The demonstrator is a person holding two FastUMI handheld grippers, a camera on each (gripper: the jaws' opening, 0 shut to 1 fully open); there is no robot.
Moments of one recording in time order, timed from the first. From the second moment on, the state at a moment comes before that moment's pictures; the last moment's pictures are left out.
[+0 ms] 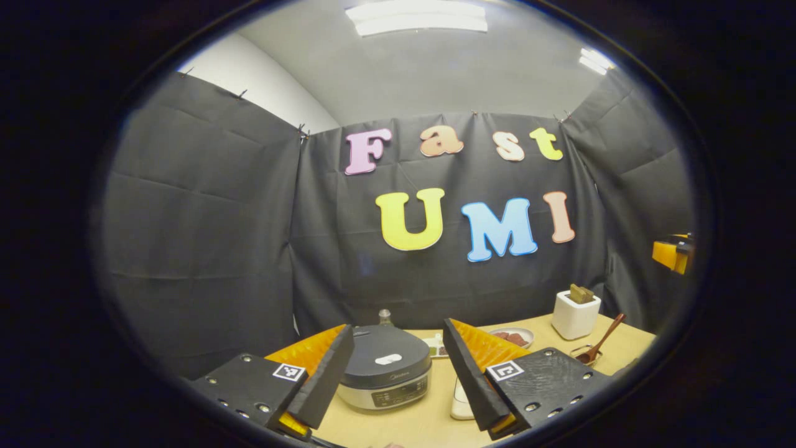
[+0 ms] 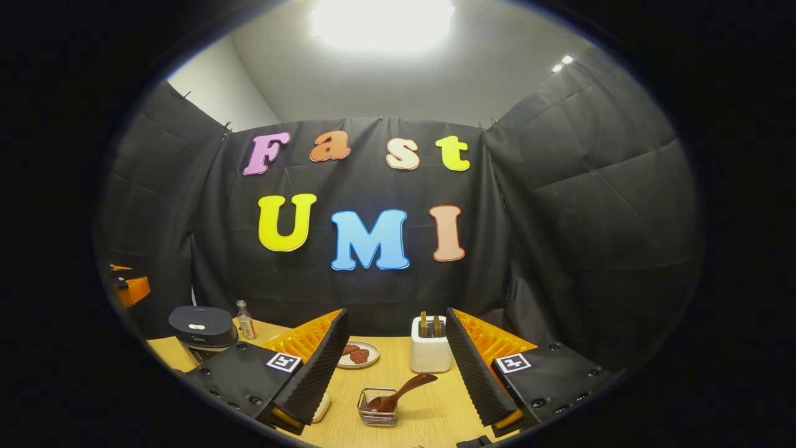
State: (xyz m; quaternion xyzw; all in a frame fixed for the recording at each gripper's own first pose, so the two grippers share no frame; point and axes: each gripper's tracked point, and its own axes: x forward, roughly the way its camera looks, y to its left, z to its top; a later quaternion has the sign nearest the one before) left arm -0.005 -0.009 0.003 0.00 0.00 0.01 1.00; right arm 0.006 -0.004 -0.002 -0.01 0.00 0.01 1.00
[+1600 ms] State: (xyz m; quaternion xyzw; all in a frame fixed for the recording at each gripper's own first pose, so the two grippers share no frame) left arm 0.067 0.007 0.031 0.01 -0.02 0.03 1.00; right arm 0.030 -0.009 -0.015 -0.03 0.00 0.05 1.00
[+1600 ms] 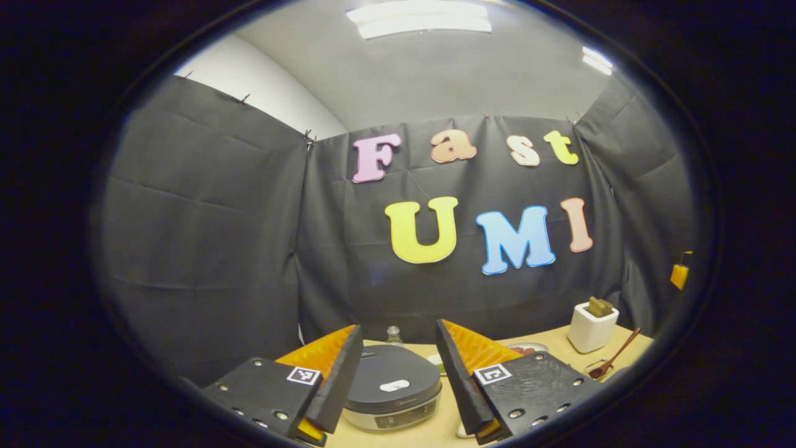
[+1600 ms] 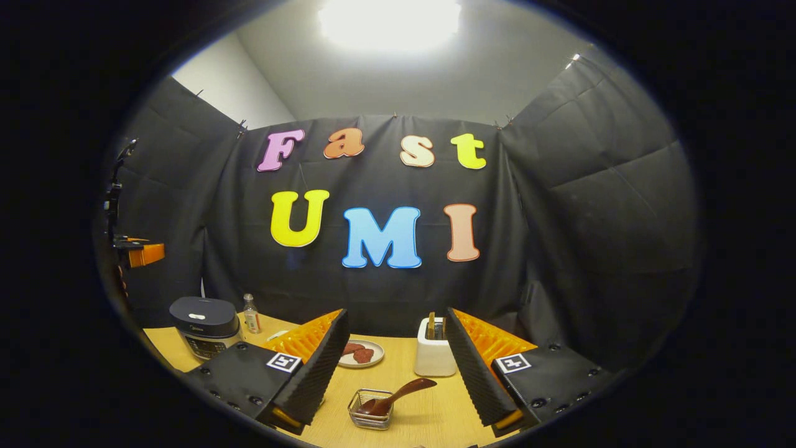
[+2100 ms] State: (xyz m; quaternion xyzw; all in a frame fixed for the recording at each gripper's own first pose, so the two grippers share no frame) left arm 0.131 0.051 0.007 -0.01 -0.01 0.03 1.00; right arm 0.045 0.020 -0.017 -0.04 0.00 0.03 1.00
